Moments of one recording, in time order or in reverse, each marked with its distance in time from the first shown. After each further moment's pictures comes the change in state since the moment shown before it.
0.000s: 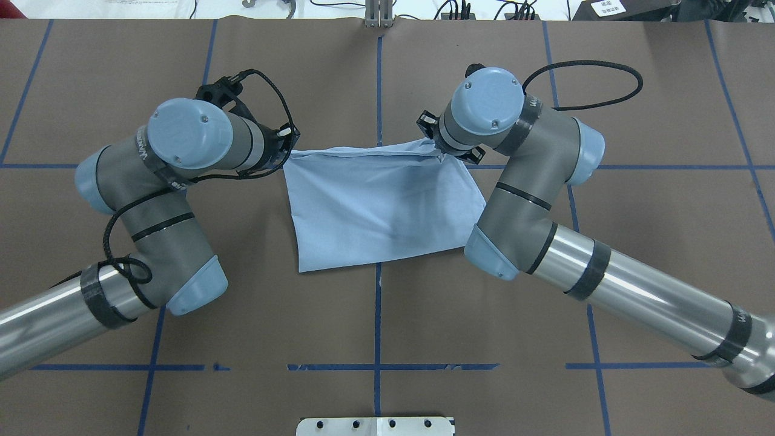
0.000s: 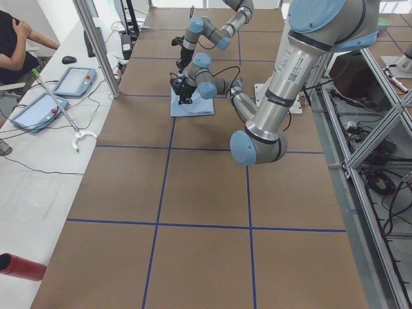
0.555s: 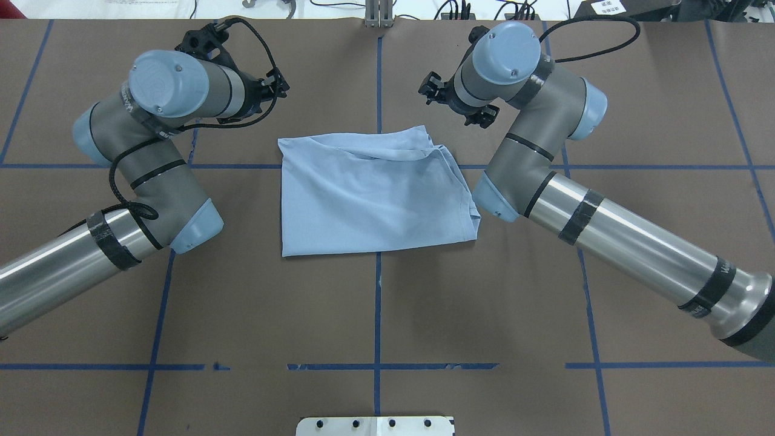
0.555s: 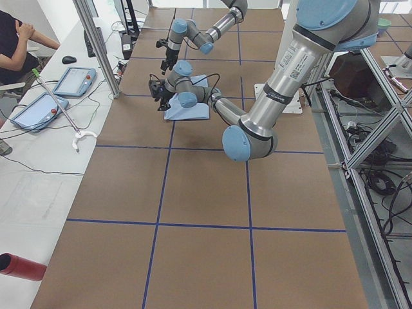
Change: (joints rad) left arm -0.099 -0.045 0.153 -0.205 -0.008 0.125; right arm 0.099 0.053 -0.187 0.192 0.107 -0.162
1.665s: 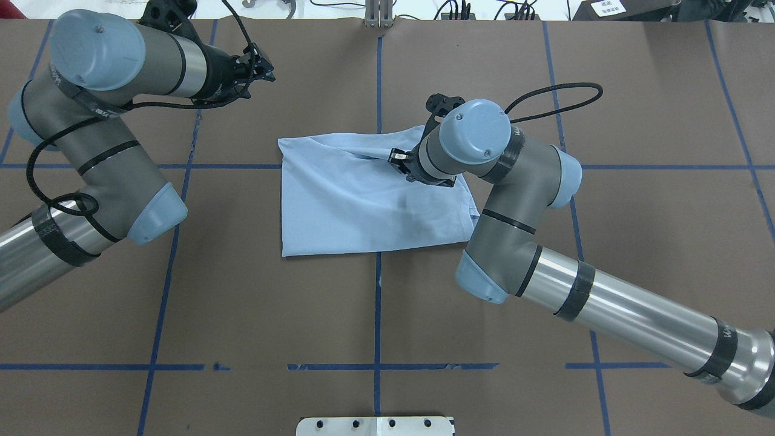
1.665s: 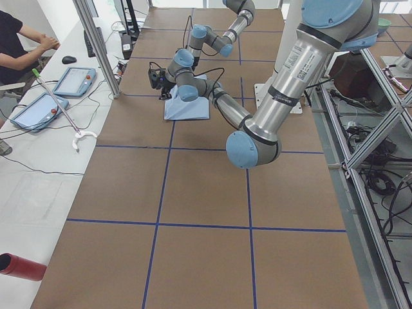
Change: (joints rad) left arm -0.064 0.070 -0.179 0.019 -0.130 0.009; right arm -0.177 -0.077 0.202 -0.072 -0.045 -0.027
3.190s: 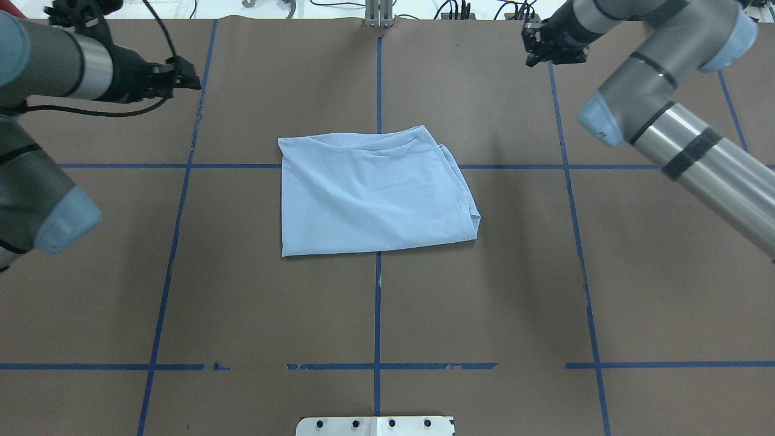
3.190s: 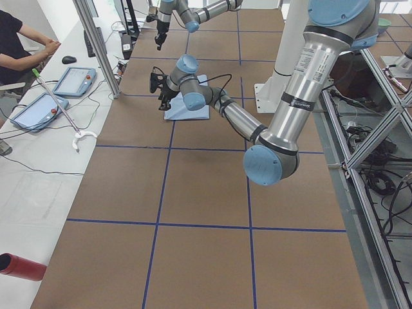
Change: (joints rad) left arm -0.140 0.240 -0.180 0.051 -0.103 0.423; right arm 0.493 -0.091 -0.123 0.097 0.397 -0.338
